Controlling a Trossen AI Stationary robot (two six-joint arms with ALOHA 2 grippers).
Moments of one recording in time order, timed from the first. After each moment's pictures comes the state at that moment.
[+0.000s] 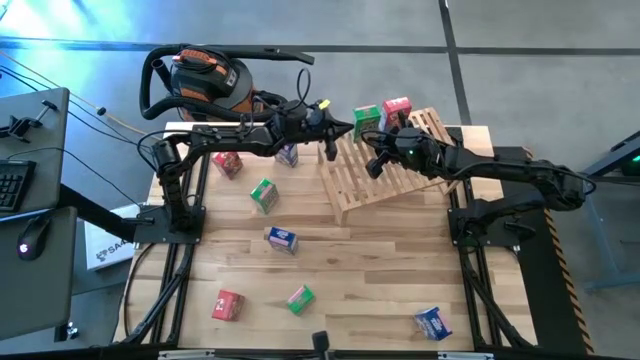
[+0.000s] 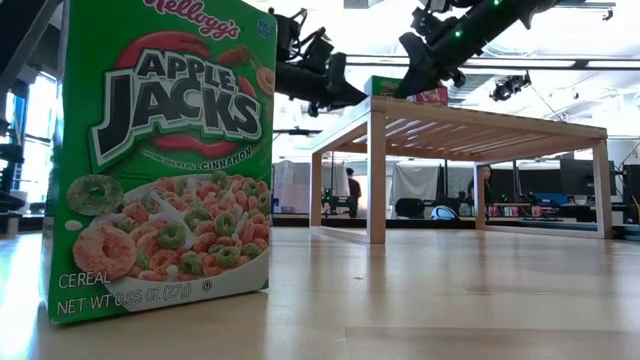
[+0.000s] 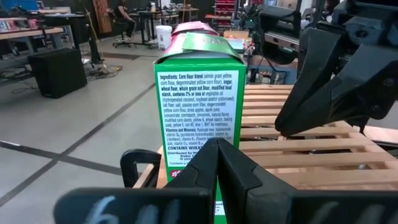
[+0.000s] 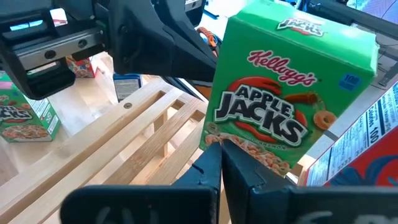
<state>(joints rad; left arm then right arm) 0.48 1.86 1.25 0.52 0.23 0.04 -0.32 1.19 0.88 -0.15 0.38 0.06</state>
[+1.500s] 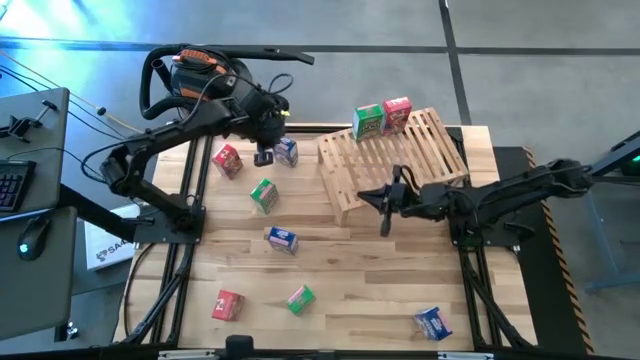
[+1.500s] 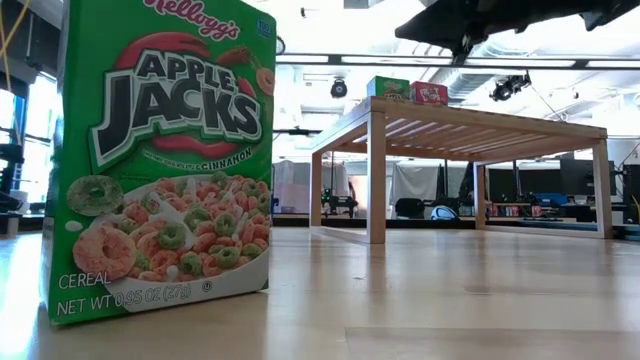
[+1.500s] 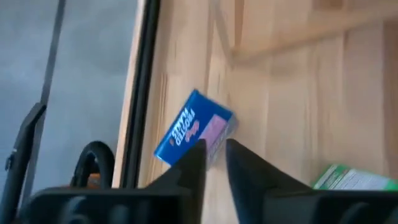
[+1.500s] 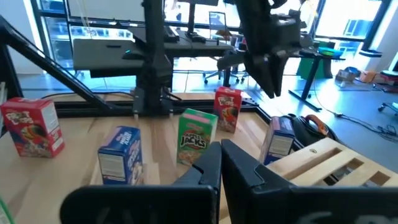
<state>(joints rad) 0.65 1.48 1.28 -0.82 0.04 0.61 0.16 1.07 0.56 0.42 0.39 -0.07</state>
